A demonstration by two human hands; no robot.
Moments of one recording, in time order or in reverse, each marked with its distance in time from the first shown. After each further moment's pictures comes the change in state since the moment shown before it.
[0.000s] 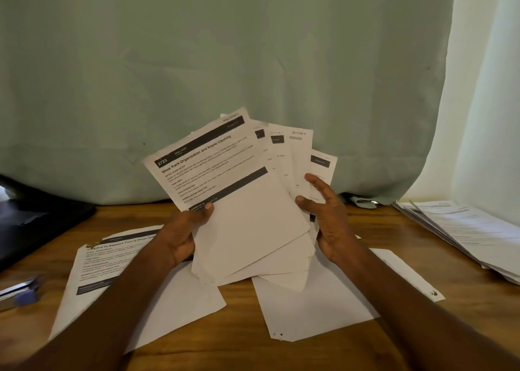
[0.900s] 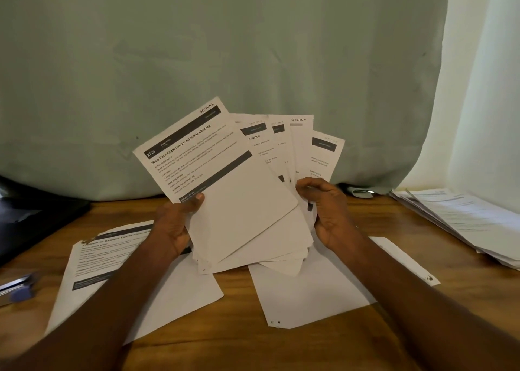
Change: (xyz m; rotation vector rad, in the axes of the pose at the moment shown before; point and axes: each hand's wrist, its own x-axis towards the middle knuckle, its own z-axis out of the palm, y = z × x) left_hand 0.000 0.001 0.001 -0.077 0.151 0.027; right_hand 0.006 0.005 -0.004 -0.041 0.040 -0.060
